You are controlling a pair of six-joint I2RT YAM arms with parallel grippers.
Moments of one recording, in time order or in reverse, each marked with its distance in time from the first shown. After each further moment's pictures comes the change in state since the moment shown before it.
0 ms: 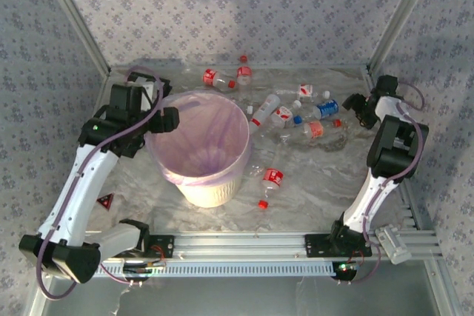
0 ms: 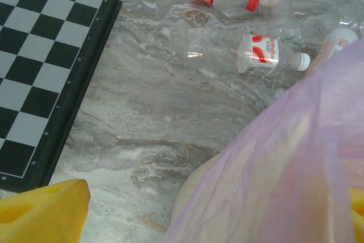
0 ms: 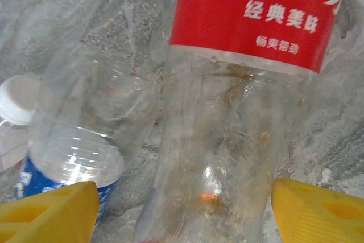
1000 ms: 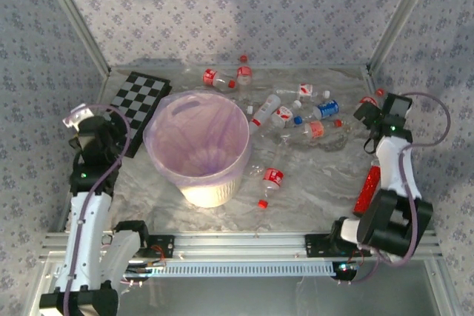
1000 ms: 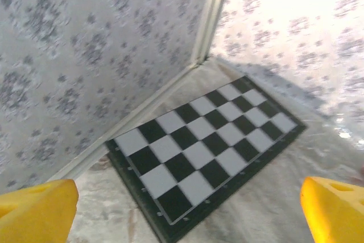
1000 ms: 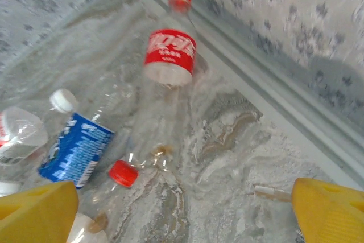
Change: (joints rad) left arm 0.313 -0.350 -0.389 0.409 -0.402 -0.143; right arm -0.009 -0.667 -0.462 0.116 0.262 -0.004
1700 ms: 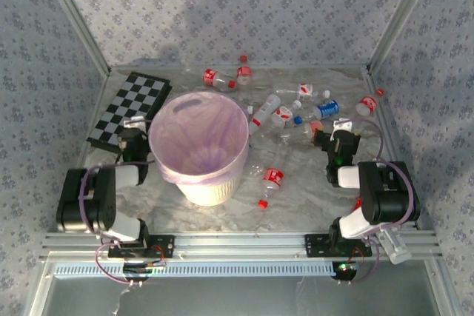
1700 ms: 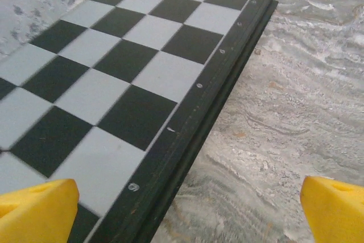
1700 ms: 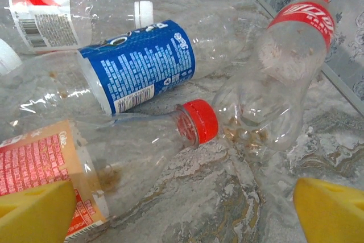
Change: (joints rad) left arm -0.031 0.629 -0.488 1.053 0.215 0.357; right arm 0.375 0.173 -0.636 1.150 0.231 -0.378
